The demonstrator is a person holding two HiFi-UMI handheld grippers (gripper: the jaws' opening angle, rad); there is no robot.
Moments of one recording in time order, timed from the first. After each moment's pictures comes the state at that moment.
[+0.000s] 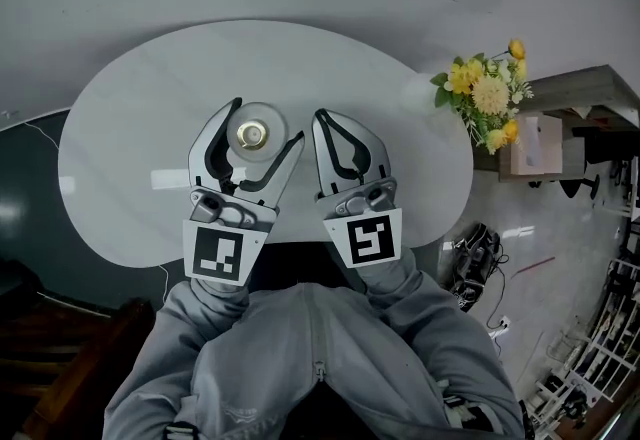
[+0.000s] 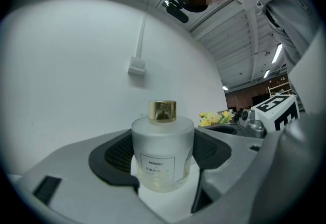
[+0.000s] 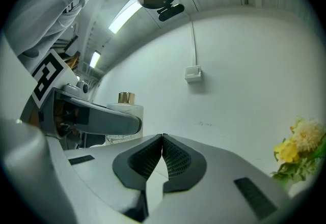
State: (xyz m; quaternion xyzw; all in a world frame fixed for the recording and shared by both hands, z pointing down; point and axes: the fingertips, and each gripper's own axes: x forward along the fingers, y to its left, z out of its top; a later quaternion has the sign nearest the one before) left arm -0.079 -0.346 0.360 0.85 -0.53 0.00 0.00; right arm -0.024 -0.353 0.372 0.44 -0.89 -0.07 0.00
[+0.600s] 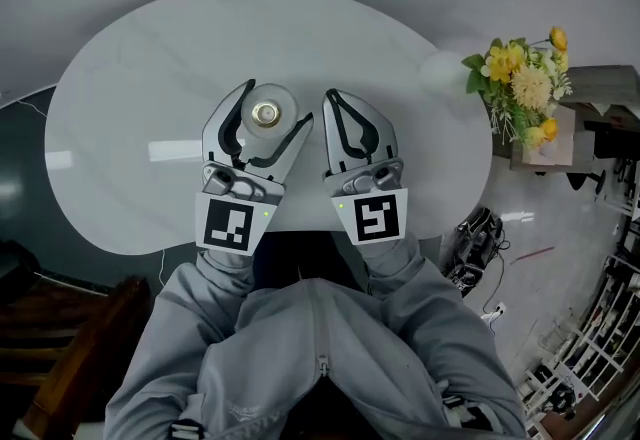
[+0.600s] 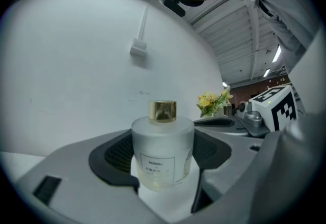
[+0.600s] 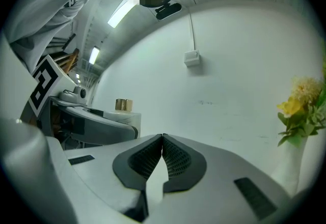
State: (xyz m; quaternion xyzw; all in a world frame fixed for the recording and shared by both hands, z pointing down) left arm -0.078 -0.354 0.450 0.85 -0.52 0.01 0.03; right arm -0.024 -0.362 0.447 0.44 -0.90 -0.05 0.02
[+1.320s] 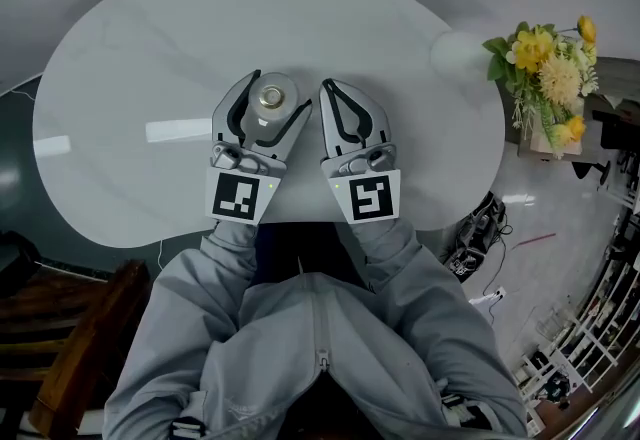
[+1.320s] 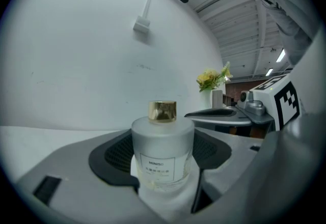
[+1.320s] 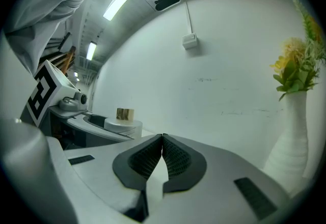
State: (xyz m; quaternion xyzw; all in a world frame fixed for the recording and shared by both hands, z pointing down) left arm -0.073 -0.357 0.538 0.85 -0.51 0.05 0.06; right arm -0.025 -0.362 0.520 0.44 -0.90 -0.02 0.04
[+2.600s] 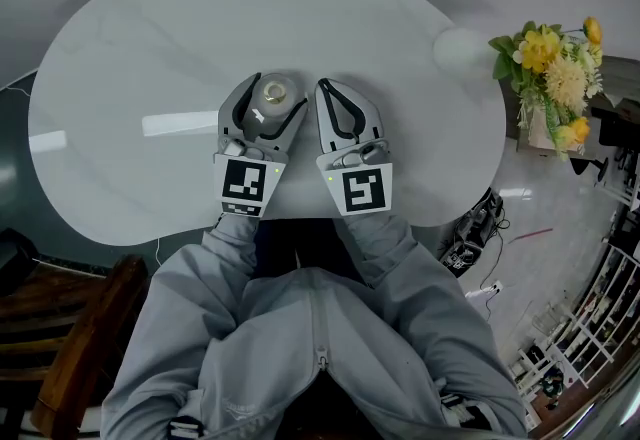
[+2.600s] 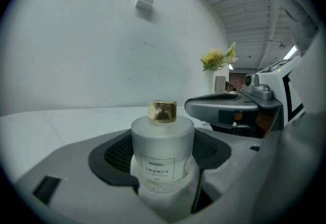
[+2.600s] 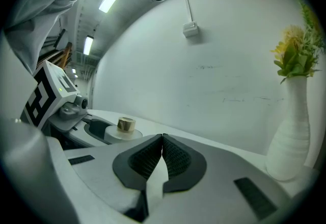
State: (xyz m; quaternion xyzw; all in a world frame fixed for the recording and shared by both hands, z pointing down) left arm -0.076 -0.349 0.599 0.84 -0.51 0.15 0.12; right arm -0.032 -0.359 0.550 0.43 -0.90 0.00 0.08
